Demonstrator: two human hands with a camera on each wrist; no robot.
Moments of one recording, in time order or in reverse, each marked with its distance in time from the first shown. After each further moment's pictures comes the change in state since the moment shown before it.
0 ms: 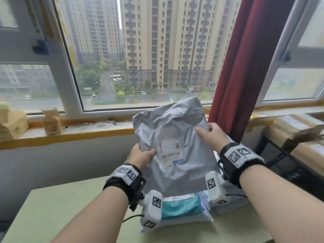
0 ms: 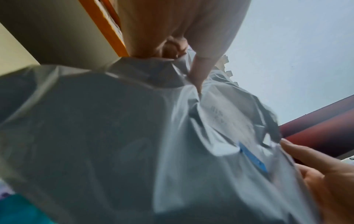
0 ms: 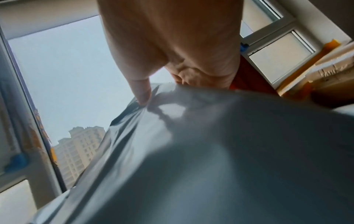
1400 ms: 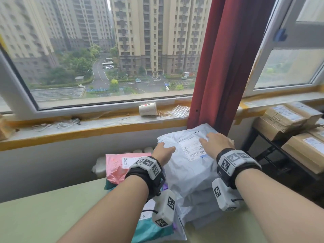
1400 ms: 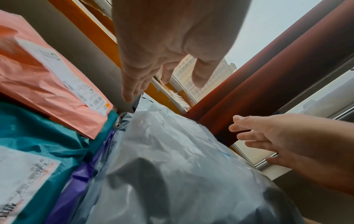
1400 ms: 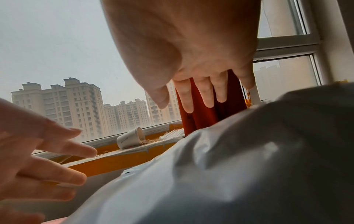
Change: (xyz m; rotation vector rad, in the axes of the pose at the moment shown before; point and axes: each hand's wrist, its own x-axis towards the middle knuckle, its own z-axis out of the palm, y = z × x) left_hand 0.048 0.007 0.195 0.396 -0.230 -0.059; right_hand 0.102 0.104 -0.067 -0.956 -0.104 0.107
